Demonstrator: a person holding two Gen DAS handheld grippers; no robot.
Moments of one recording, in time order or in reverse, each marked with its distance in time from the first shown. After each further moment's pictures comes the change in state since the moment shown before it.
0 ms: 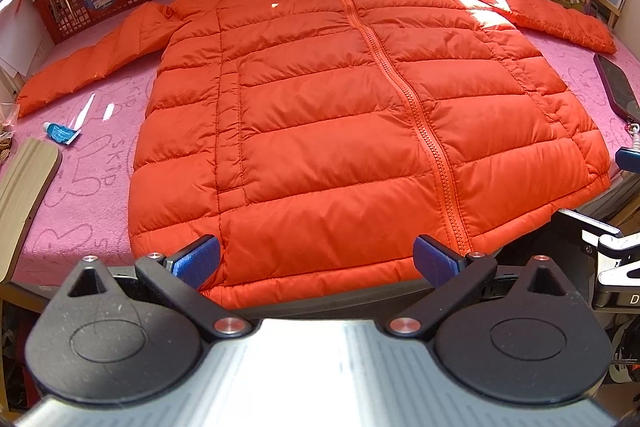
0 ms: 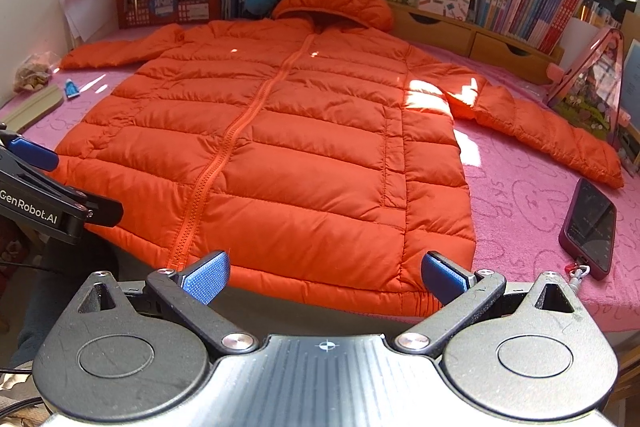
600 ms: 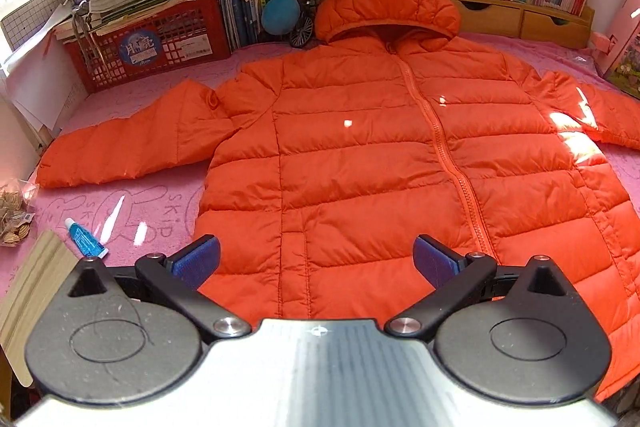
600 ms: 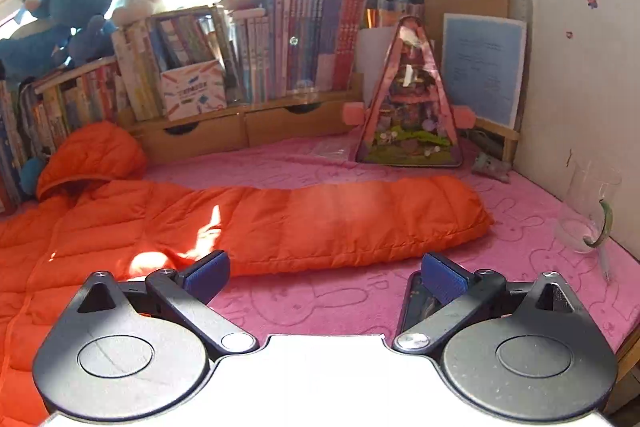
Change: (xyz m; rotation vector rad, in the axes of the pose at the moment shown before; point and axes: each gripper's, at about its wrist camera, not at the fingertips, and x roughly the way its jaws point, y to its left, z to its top) left arm 0.052 0.052 0.115 -0.126 -0.148 0.139; right arm 0.066 -0.243 0.088 0.499 -0.248 -0.367
